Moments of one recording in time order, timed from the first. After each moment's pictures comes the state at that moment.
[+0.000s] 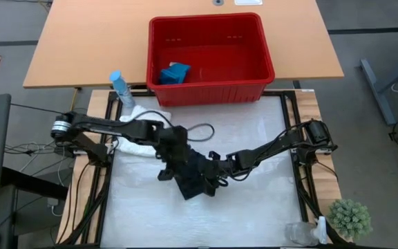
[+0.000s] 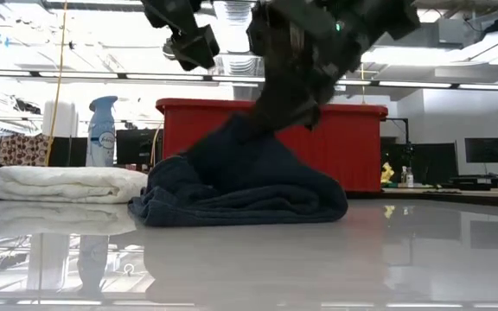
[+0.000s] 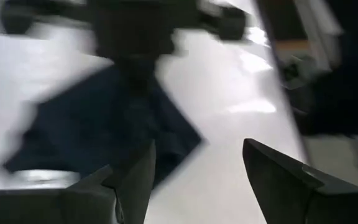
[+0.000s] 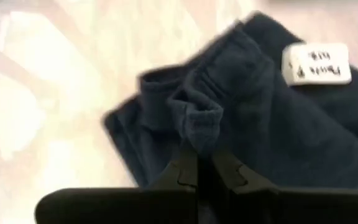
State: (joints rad) left arm -0.02 1.52 1.27 -0.66 0.38 -0.03; right arm 0.25 1.82 1.13 -0.07 0.15 0.43
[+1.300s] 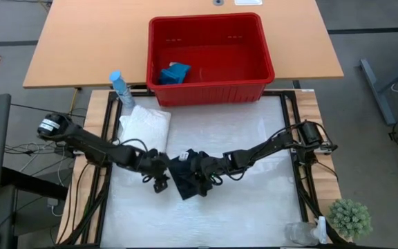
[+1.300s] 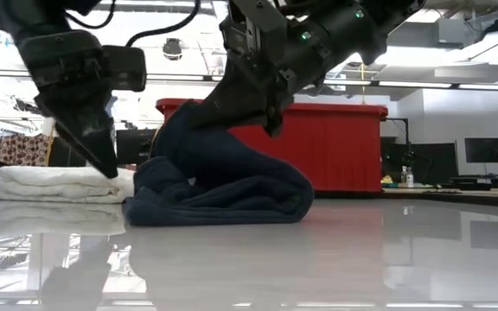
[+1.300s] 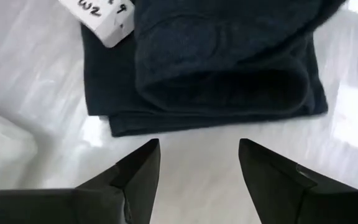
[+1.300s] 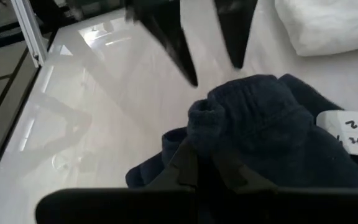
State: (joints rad) left arm -0.30 1.36 0.69 -0.30 -0.17 -0.71; right arm 0.21 1.90 1.15 0.21 0.08 0.38
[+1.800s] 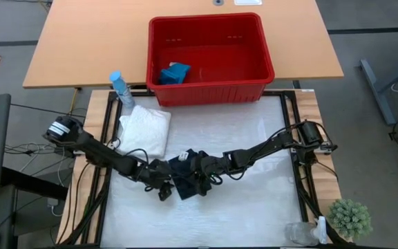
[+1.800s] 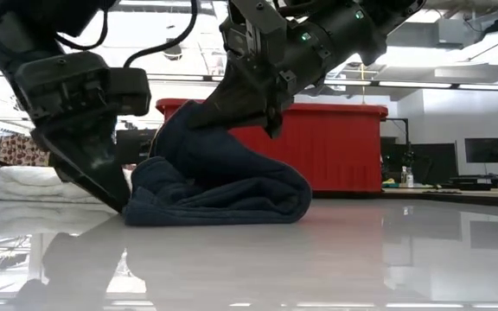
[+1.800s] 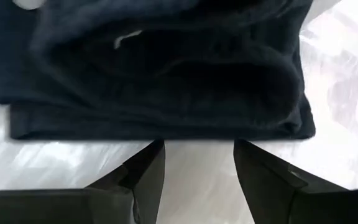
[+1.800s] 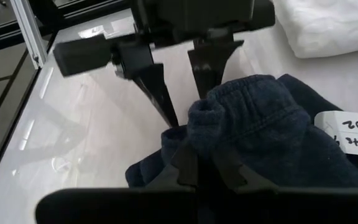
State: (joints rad) left arm -0.39 1.53 0.59 0.06 -0.22 -0.86; right arm 0.21 1.90 1.15 0.22 0.08 0.38
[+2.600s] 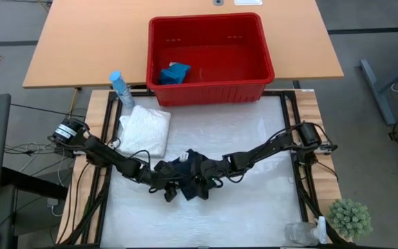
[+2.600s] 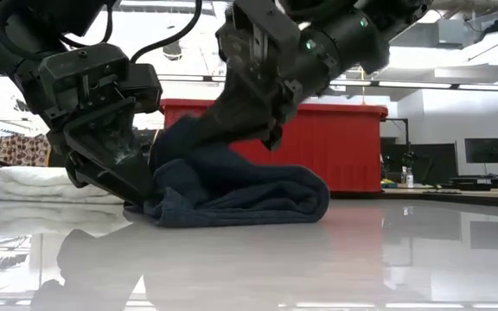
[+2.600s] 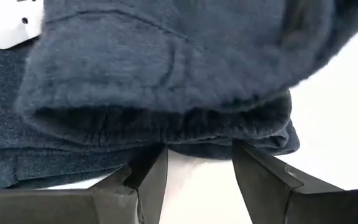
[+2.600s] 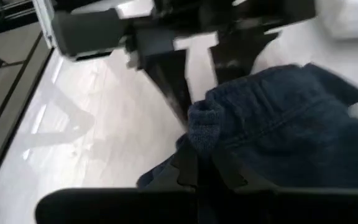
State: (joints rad) left arm -0.39 1.60 0.59 0.25 -0.27 -0.86; right arm 0.24 1.94 1.15 0.22 0.04 0.37
